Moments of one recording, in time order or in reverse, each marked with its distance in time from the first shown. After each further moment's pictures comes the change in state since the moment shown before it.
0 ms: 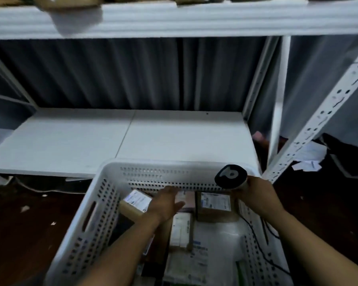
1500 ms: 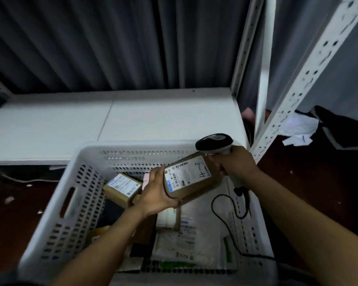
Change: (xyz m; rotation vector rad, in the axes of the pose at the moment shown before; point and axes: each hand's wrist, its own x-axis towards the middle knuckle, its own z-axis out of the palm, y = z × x) left_hand -0.016 0.032 0.033 -0.356 0.092 0.037; right_hand 0.028 0.026 0.012 0.614 -0.043 0.132
